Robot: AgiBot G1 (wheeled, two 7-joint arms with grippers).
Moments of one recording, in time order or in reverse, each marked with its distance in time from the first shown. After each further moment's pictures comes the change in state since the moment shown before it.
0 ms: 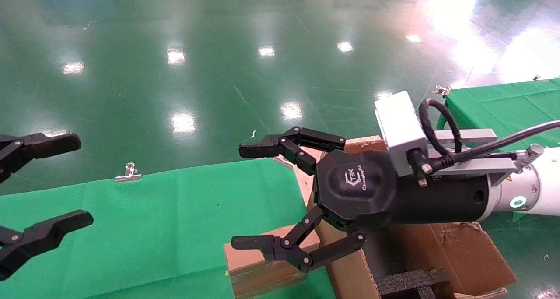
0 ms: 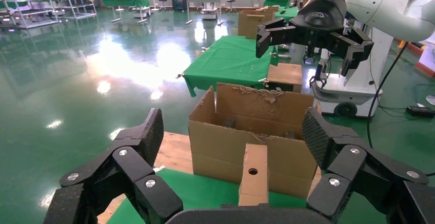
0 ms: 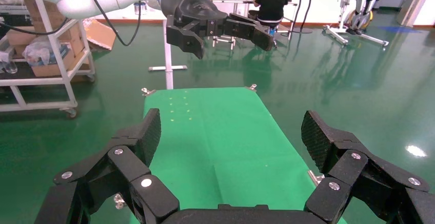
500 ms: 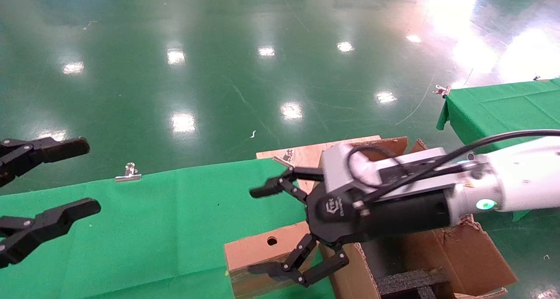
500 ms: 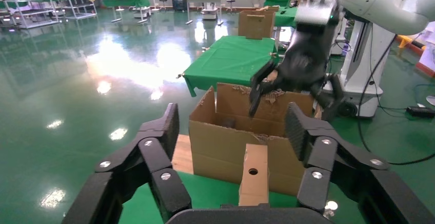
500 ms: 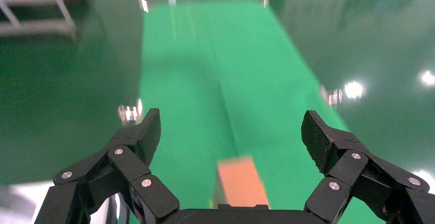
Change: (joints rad) left arm 0.000 0.000 0.000 0.000 0.000 0.000 0.000; right arm 0.148 -0.025 -0.157 -0.002 -0.333 -0.033 0.086
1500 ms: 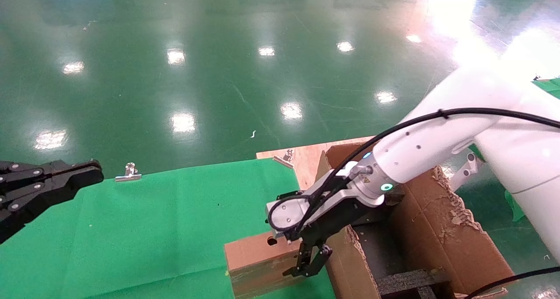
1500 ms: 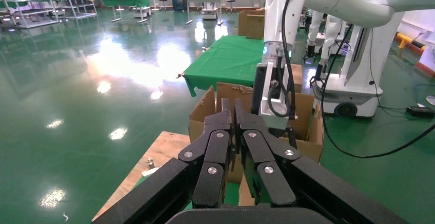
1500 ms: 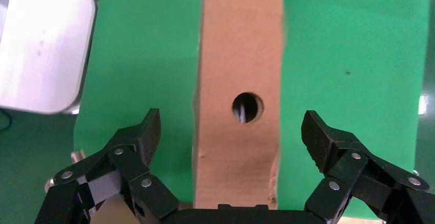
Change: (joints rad) left arm 0.000 0.000 0.000 0.000 0.000 0.000 0.000; right arm 0.344 -0.280 -0.432 -0.169 -0.498 -0.048 -0.106
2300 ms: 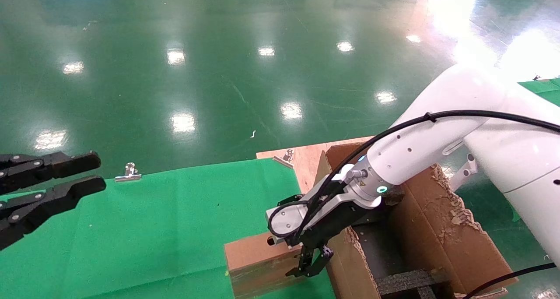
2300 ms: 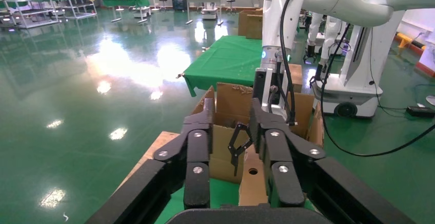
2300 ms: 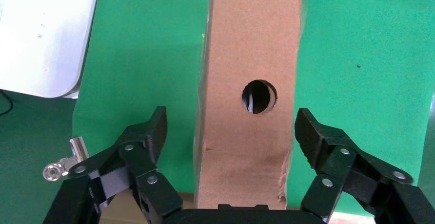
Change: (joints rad) left arm 0.000 0.000 0.000 0.000 0.000 0.000 0.000; right arm 0.028 -0.029 -0.064 -0.018 -0.034 0.005 -0.026
